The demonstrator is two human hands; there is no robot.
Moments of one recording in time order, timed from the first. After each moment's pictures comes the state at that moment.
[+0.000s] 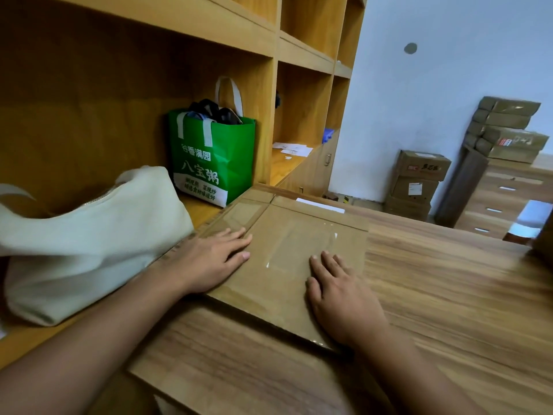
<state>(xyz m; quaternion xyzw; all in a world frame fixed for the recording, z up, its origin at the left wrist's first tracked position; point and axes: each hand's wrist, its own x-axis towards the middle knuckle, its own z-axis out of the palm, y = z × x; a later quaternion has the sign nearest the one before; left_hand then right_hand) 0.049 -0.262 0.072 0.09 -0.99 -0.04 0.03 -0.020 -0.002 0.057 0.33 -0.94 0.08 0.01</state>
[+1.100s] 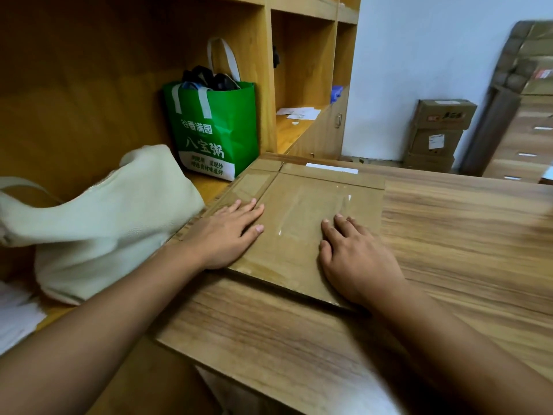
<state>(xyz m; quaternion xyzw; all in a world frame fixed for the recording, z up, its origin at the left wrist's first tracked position) 0.047 -0.261 0.062 0.07 -1.00 -0.04 0.00 -0.018 -0.009 0.056 0.31 -0.95 0.08 0.04</state>
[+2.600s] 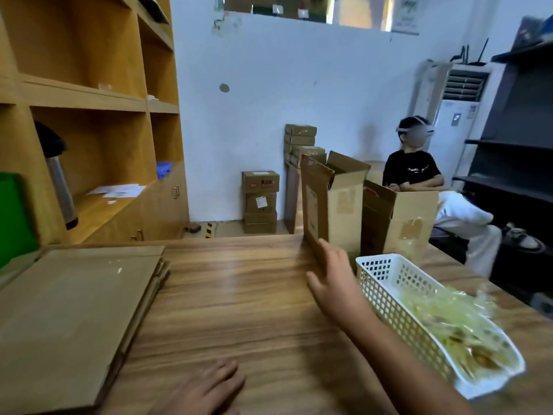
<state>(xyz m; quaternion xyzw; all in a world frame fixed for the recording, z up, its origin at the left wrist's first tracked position) 0.018 0.026 -0.032 -0.32 -0.95 -0.04 0.07 -0.054 0.318 0.118 0.06 -0.92 0.33 0.20</state>
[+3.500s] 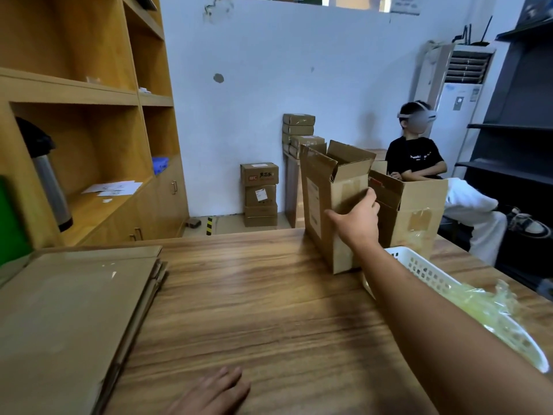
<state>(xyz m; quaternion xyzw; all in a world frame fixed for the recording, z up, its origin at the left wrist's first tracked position) 0.018 0.033 -0.010 -0.28 -0.96 -0.07 -0.05 -0.169 0.354 0.166 -0.16 -0.83 0.46 0.27</state>
